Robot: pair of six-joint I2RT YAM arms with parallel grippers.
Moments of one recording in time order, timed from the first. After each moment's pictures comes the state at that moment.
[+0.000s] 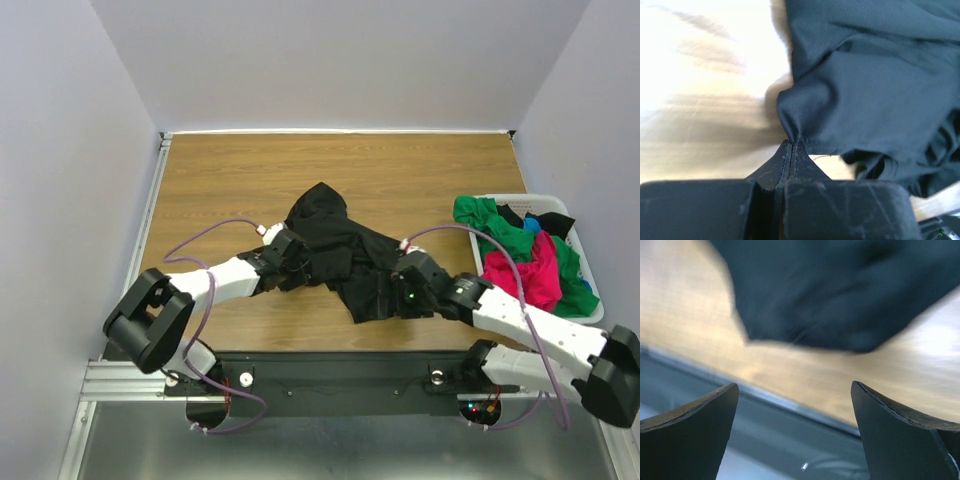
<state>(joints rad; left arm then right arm) -0.70 1.46 0.68 -0.18 -0.11 -1.01 0.81 0.99 0.62 -0.61 0.01 0.76</state>
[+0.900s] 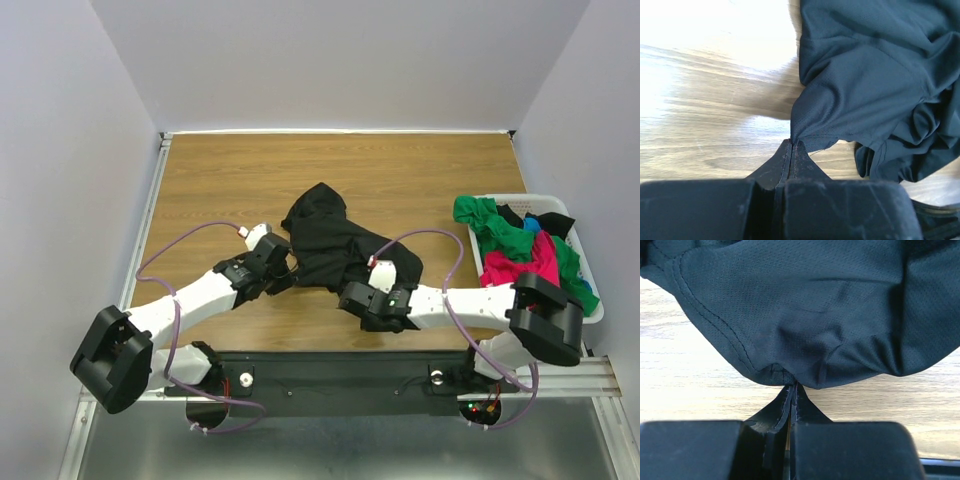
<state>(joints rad) -0.71 1.18 0.62 -0.35 -0.19 -1.03 1.17 1.47 0.76 -0.56 0.45 1.14</state>
